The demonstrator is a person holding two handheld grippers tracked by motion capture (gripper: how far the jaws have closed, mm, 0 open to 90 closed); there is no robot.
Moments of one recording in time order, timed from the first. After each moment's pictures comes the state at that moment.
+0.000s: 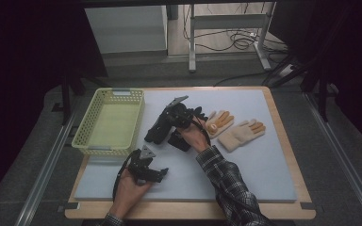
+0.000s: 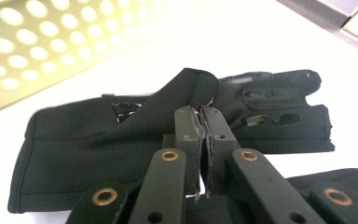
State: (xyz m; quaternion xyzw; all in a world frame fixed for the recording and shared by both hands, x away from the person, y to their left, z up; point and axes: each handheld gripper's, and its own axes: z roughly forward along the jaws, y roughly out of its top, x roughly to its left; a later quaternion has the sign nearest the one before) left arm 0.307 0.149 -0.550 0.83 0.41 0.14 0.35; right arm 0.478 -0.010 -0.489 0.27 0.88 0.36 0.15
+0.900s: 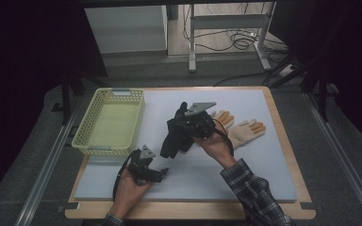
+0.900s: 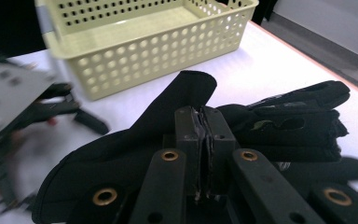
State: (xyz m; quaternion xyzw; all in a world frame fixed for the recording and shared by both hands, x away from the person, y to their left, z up) left arm 0.307 0.149 -0.550 0.83 0.40 0.14 0.35; right arm 0.398 -0.079 -0.429 0.21 0.86 0.44 0.13
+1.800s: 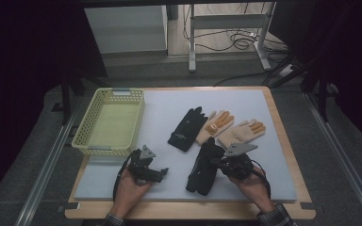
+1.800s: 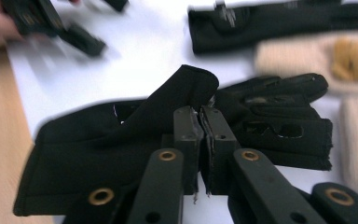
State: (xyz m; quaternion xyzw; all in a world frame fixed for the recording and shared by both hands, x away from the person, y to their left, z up) left arm 0.307 0.148 -0.550 0.83 0.41 0.14 0.35; right arm 0.315 -0.191 -0.495 0.25 0.87 0.41 0.11
